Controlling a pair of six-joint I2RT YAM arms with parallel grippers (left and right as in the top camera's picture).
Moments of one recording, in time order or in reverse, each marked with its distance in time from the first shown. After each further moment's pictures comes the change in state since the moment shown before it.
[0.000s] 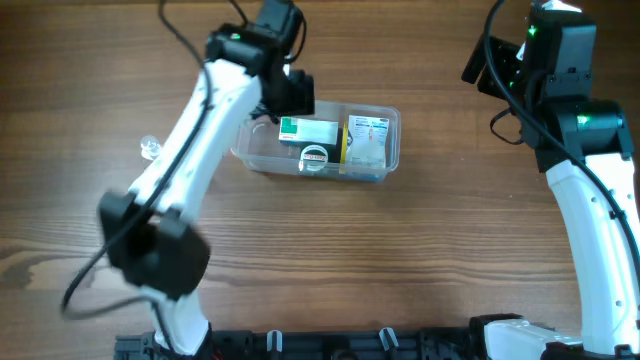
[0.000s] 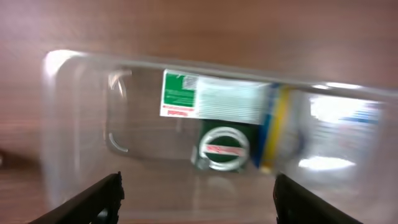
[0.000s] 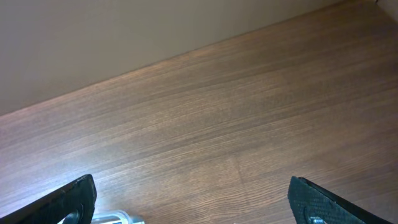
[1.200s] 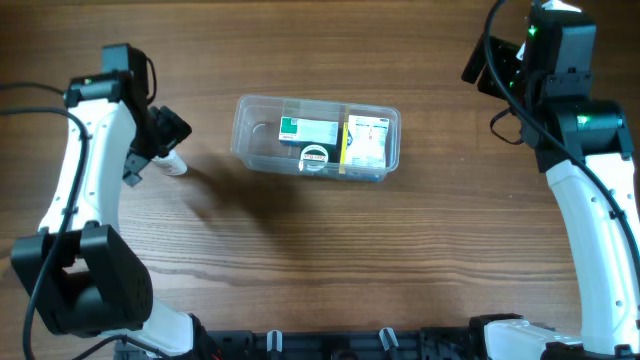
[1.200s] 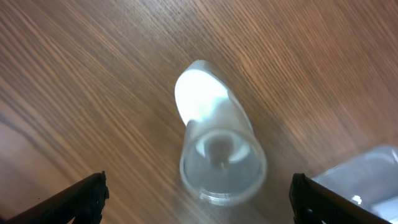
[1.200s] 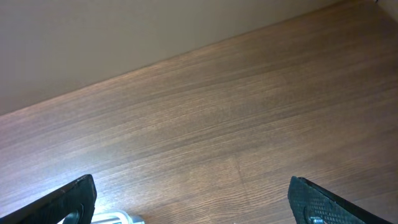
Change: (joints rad) left arm 0.514 -0.200 -0.473 0.069 -0.157 -0.330; right arm 0.000 0.000 0.000 0.000 0.000 0.000
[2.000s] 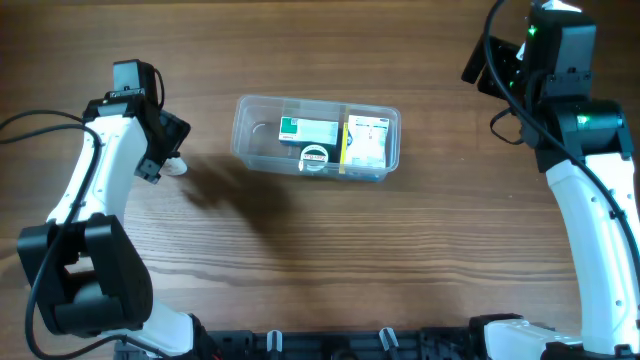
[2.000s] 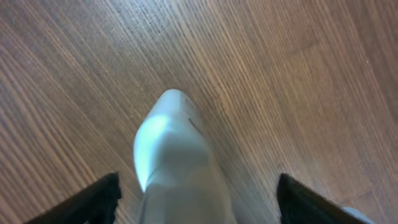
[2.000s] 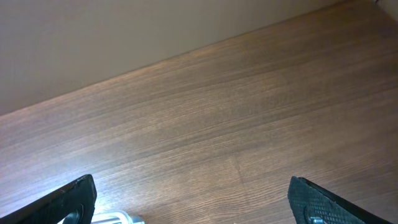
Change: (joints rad) left arm 0.000 0.000 -0.166 0.296 0.000 -0.197; right arm 0.000 0.000 0.000 0.000 0.000 0.000
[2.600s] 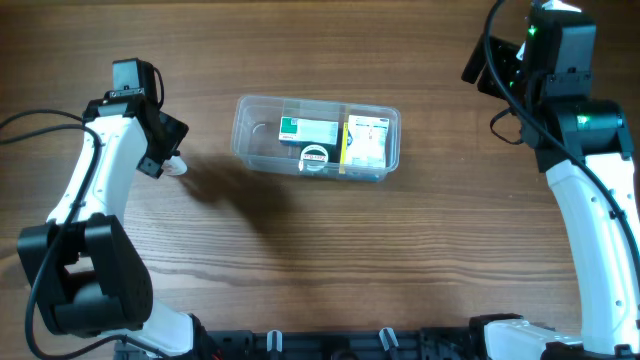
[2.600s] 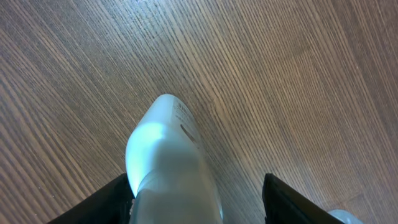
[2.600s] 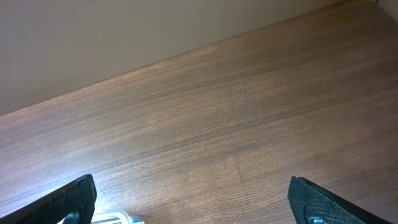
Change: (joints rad) left arm 0.000 0.000 0.000 0.014 -0.001 -0.002; right arm 0.000 0.000 0.000 0.000 0.000 0.000
